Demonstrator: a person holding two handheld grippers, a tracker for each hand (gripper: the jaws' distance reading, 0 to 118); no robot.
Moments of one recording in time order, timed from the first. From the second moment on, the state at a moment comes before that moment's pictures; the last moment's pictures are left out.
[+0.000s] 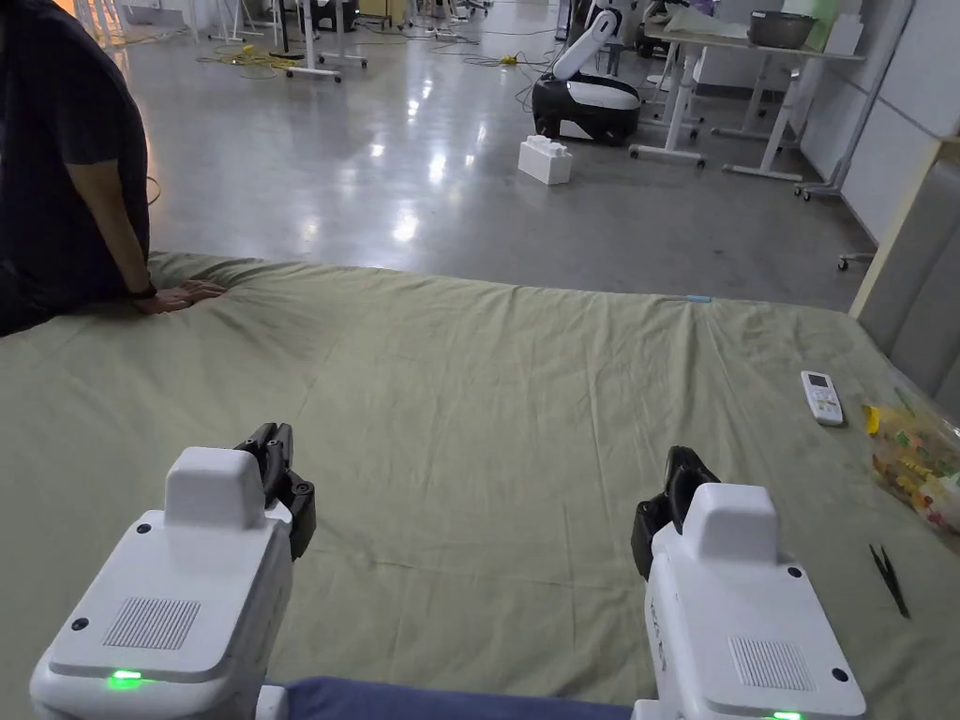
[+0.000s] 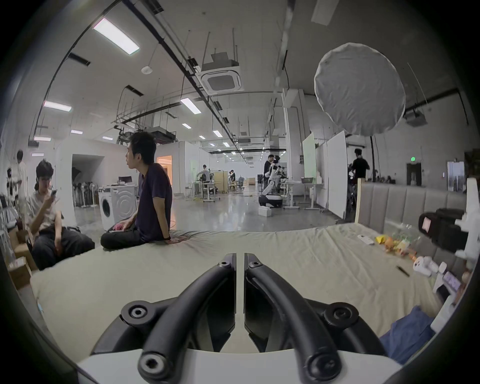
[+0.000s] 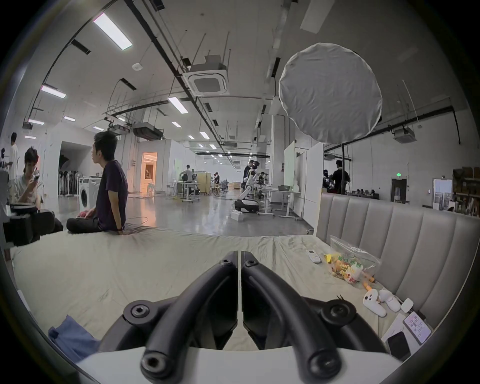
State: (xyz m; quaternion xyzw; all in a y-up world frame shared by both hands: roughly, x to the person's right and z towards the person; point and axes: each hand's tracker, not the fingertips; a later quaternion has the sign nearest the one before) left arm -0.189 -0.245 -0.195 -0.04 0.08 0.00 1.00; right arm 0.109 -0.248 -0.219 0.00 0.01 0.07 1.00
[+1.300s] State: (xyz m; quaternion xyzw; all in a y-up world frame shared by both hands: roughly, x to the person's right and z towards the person) left arm -0.440 -0.443 -0.189 -0.43 -0.15 0.39 0.80; right arm 0.122 -0.285 -0.217 -0.11 0.03 0.11 0.99
